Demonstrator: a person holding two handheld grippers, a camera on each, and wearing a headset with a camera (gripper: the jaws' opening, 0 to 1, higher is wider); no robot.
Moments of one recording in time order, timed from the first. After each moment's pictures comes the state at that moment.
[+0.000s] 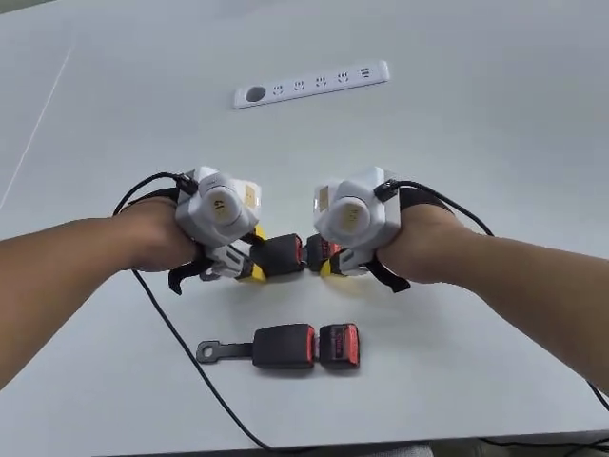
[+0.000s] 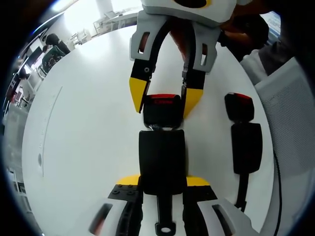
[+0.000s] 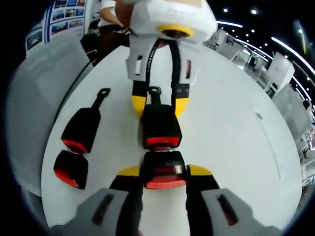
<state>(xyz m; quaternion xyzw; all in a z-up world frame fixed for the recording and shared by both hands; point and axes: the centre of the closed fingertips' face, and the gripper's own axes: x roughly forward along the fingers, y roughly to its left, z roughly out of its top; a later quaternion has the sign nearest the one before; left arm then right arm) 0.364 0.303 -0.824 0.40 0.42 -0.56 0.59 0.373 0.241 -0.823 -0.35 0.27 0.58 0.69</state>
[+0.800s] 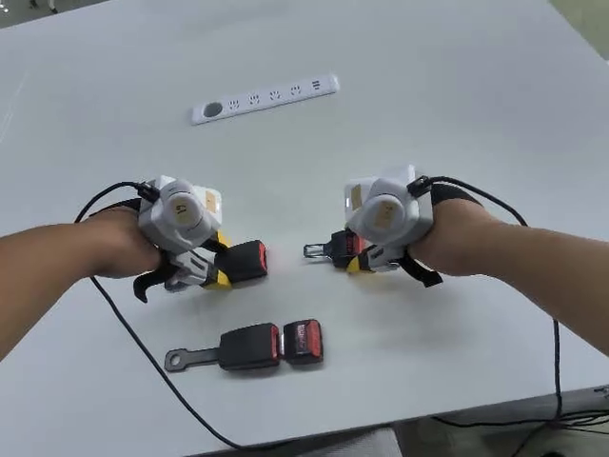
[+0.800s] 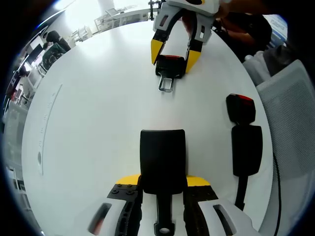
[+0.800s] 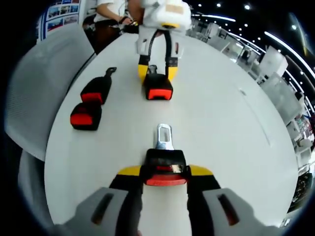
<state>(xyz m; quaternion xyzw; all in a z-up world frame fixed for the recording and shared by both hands) 0.363 0.302 -0.825 0.41 0.43 -0.55 0.59 0.358 0.128 -0.823 -0.36 0.29 0.54 0.71</state>
